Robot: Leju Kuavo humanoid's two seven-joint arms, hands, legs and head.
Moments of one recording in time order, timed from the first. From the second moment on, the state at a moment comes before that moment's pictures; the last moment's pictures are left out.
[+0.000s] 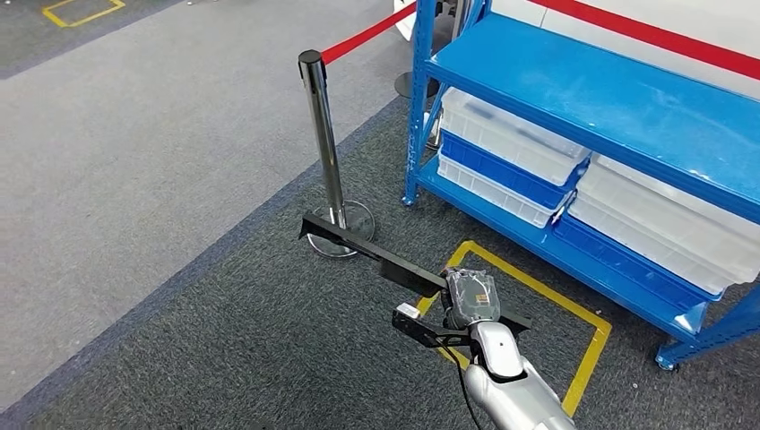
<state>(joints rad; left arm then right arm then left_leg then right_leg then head) -0.12 -0.14 0.71 -0.20 -1.18 -0.14 -0.37 -0.45 -0.01 0.61 -0.81 1.14 -0.46 -0.01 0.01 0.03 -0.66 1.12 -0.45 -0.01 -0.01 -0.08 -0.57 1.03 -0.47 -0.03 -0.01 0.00</state>
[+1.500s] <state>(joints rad) -0.13 -0.13 0.71 -0.20 -1.18 -0.13 -0.36 -0.42 -0.01 0.61 -0.87 1.14 -0.46 -0.02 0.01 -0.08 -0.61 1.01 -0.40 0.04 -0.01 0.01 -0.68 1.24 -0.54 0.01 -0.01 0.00</state>
